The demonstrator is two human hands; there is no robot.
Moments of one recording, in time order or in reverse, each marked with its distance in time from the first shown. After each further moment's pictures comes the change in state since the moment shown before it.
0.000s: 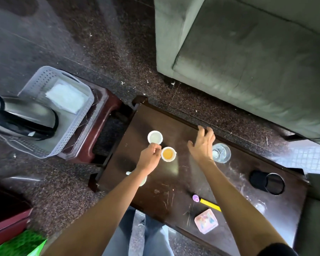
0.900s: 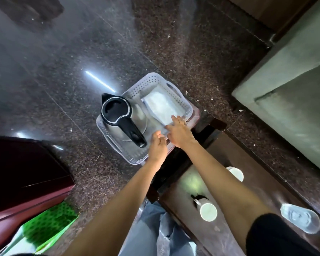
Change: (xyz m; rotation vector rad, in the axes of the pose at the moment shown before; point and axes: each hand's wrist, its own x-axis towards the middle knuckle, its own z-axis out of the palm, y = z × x) left_hand 0.052 -0.105 -0.286 -0.497 0.386 -0.144; right_hand 0.024 -0.417 0.160 -0.408 -0.487 -0.749
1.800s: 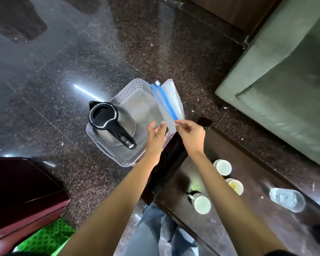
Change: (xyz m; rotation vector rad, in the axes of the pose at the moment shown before) left_hand -0.020 0.046 0.022 -0.433 -0.098 -0.023; right_hand -0.102 0.008 -0.040 1.077 0.698 0.316
